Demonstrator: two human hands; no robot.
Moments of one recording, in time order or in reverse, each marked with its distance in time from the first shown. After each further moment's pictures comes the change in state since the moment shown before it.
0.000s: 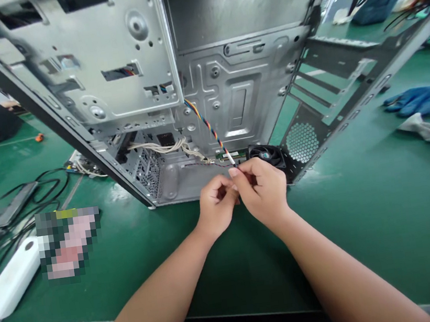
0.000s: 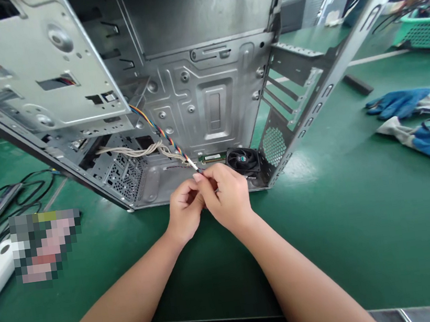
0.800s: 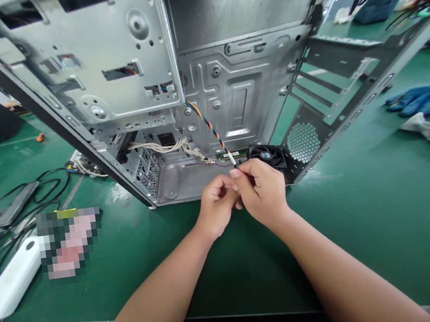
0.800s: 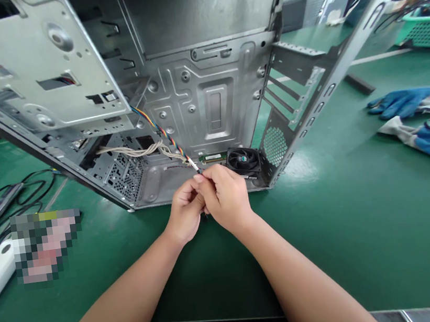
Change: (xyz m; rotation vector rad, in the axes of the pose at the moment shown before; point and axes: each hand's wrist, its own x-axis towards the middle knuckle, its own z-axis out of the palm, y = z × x) left_hand 0.000 -0.003 -0.001 -0.212 -0.076 -0.119; right_hand -0.001 0.001 0.001 0.023 -0.023 -0.037
